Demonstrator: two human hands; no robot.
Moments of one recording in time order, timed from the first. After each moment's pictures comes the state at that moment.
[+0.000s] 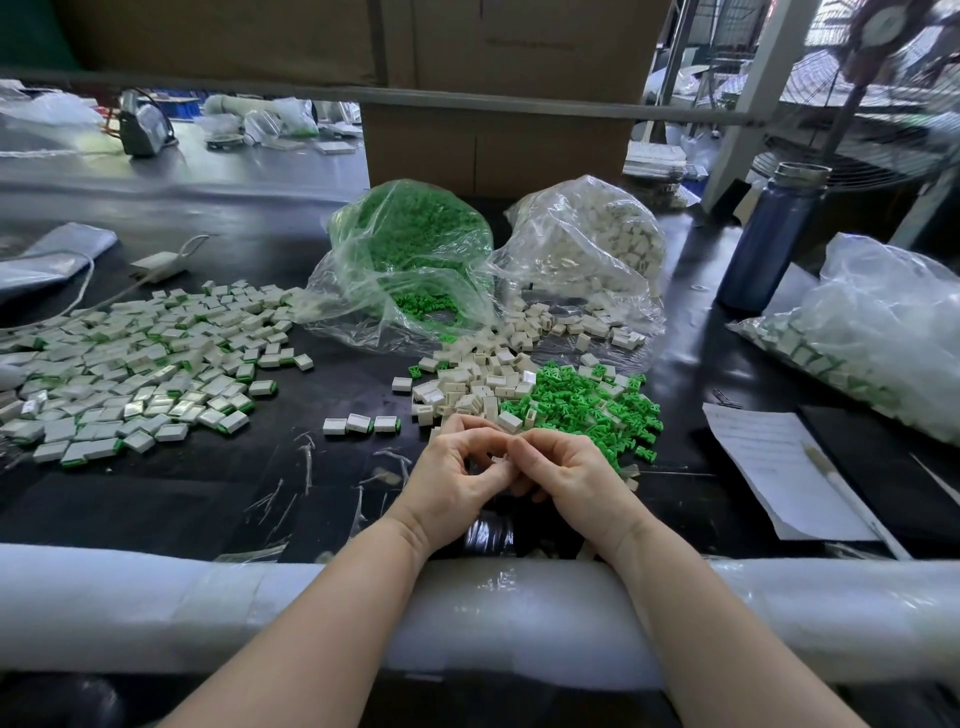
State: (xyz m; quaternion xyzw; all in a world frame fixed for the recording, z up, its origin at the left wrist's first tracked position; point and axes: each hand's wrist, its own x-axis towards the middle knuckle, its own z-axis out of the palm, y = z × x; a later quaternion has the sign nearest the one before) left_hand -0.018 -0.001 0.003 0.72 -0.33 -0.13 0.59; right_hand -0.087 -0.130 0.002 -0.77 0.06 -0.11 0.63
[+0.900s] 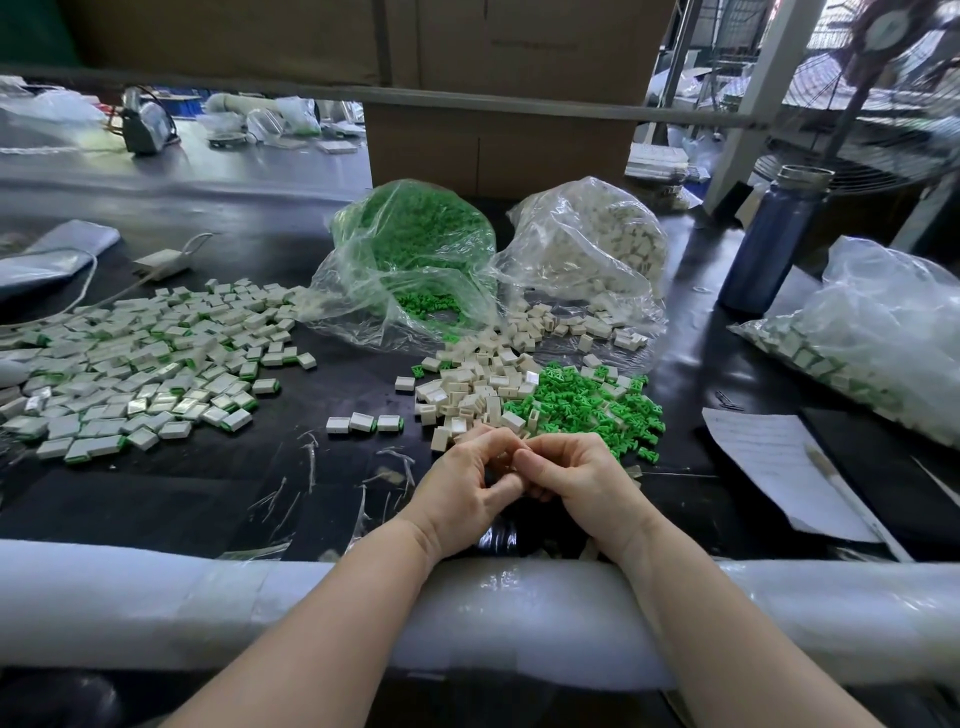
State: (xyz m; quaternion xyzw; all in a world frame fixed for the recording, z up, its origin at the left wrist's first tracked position) left_hand -0.018 -0.004 0.000 0.76 -0.40 -0.15 0.49; right_hand -0.088 -0.133 0.002 -0.73 0.07 -0.09 0.67
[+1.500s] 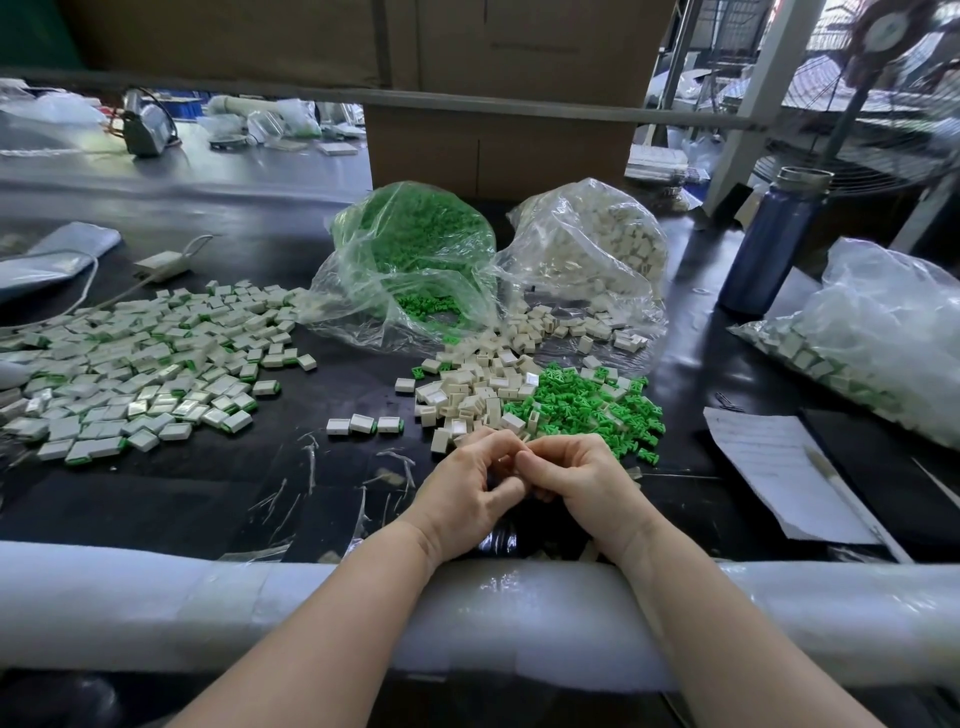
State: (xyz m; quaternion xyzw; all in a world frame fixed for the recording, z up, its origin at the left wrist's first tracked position) left_hand -0.019 -0.004 0.001 0.77 -0.40 -0.15 0.48; right_hand -0.088 -0.134 0.002 -0.72 0.07 -0.09 0.69
